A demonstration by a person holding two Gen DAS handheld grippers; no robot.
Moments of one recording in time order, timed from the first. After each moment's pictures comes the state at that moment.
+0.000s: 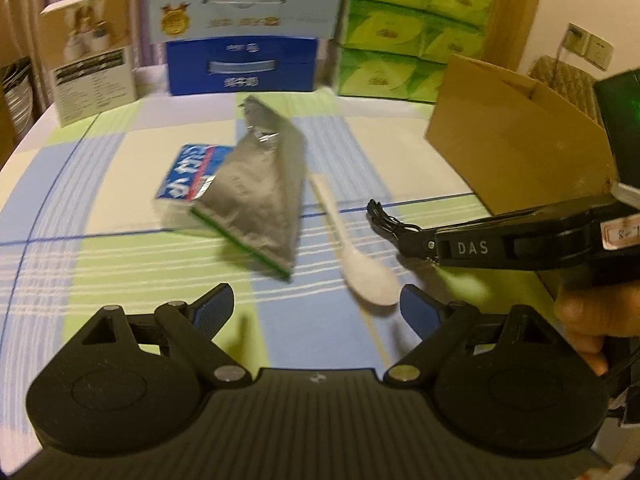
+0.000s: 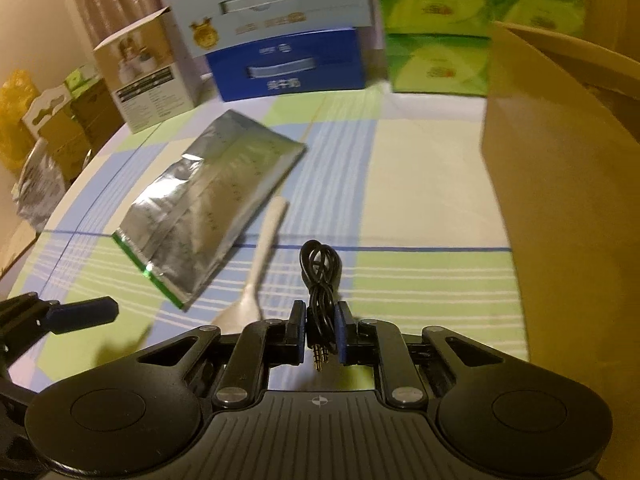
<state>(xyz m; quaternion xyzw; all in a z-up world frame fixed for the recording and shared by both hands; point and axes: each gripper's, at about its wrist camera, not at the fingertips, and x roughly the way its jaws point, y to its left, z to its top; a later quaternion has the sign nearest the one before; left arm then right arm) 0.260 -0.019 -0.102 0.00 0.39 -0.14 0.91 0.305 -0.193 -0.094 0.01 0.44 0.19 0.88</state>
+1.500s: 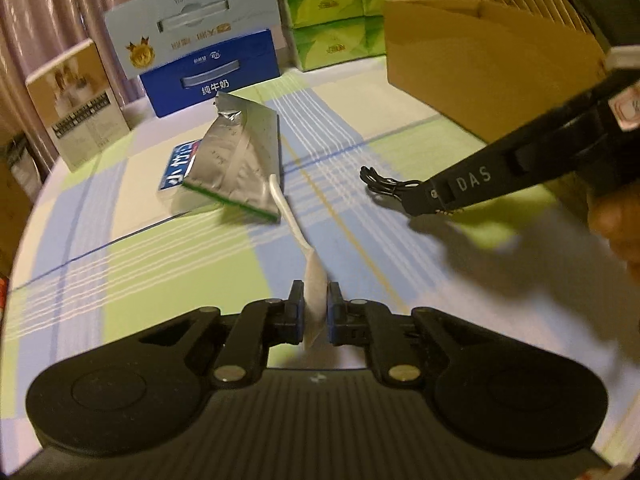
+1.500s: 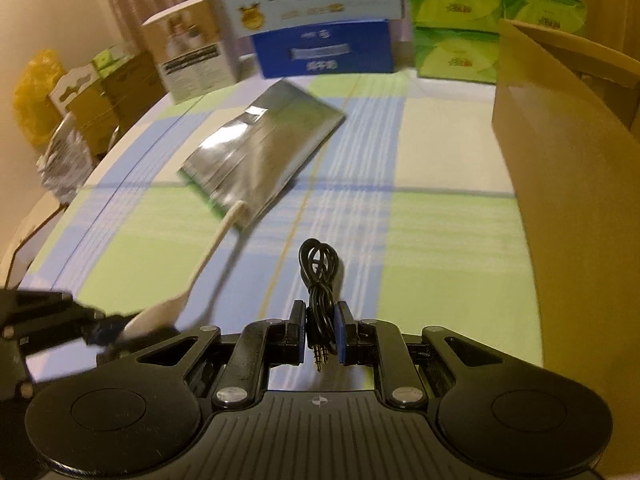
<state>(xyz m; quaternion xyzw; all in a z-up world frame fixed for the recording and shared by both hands) 0.189 -0.037 -0.105 0.15 0.38 -0.13 0.90 0.218 -0.182 -0.089 -0.01 0.44 0.23 0.87</state>
